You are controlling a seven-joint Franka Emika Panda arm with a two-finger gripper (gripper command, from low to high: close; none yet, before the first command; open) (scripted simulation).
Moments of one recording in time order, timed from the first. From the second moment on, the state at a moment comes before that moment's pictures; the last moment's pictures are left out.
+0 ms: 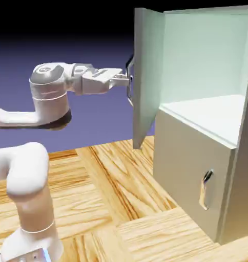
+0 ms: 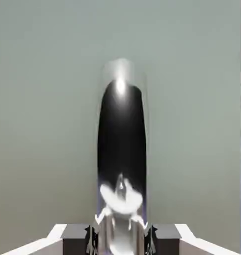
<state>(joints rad) -0.13 -1.46 0.18 -2.91 -1.22 2.54 2.15</state>
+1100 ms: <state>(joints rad) -0.50 -1.42 1.11 -2.08 -0.47 1.28 2.03</state>
